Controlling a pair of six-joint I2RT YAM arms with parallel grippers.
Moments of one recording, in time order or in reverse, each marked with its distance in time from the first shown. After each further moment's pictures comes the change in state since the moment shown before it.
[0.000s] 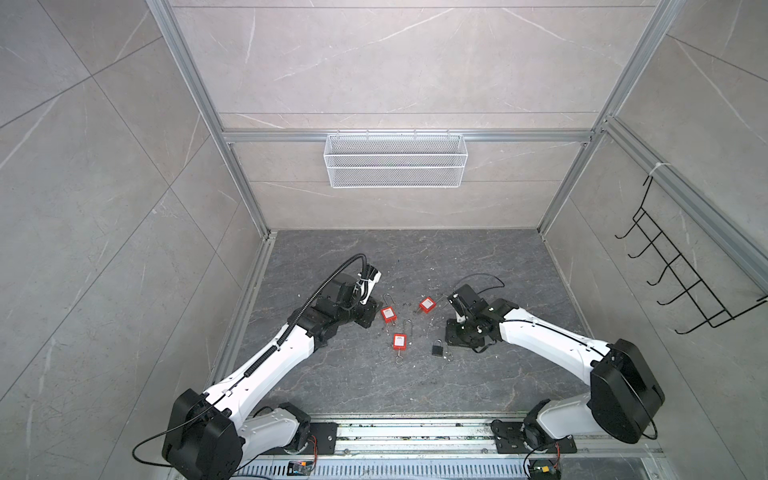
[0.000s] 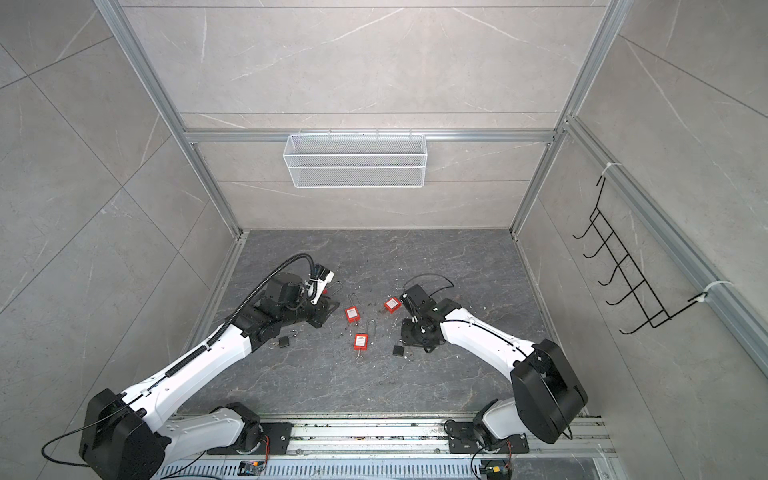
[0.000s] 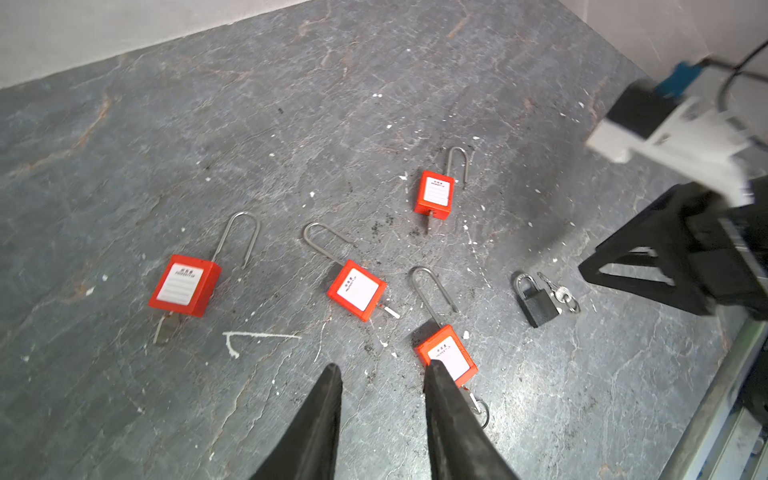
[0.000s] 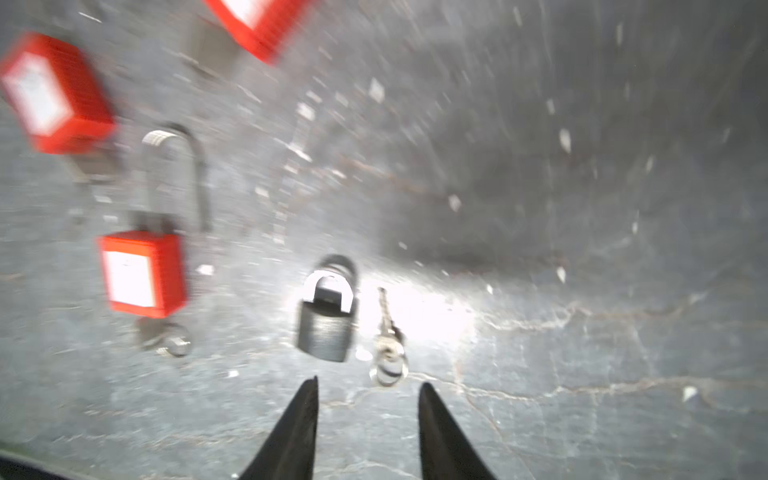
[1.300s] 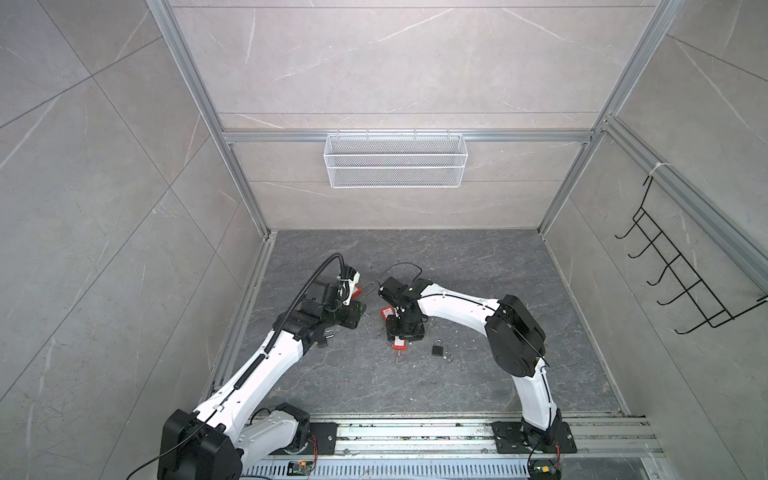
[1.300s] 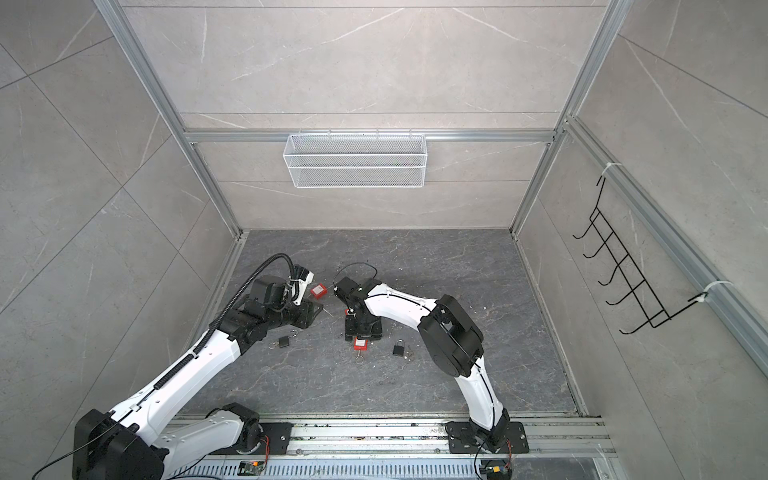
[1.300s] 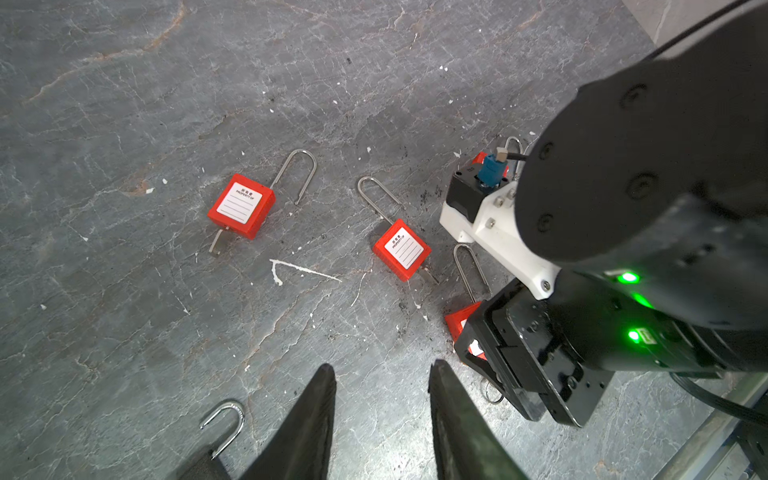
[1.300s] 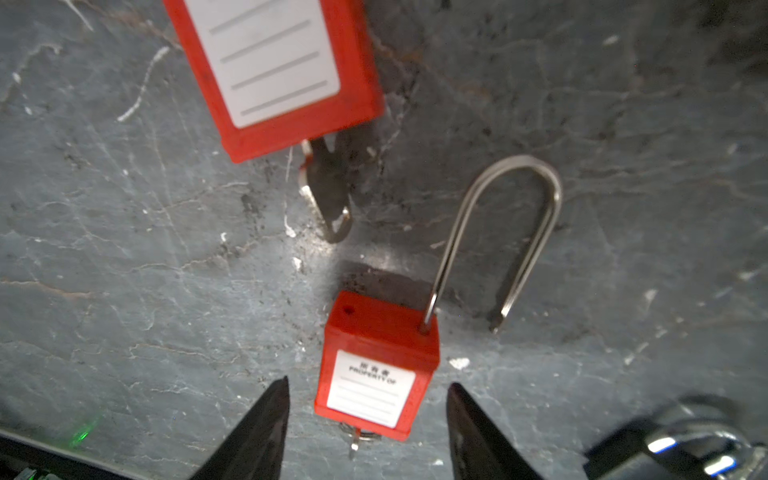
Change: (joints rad) left arm 0.103 -0.071 -0.039 -0.105 0.000 -0.059; right arm 0.202 0.666 0.645 -0.231 -0.108 0.053
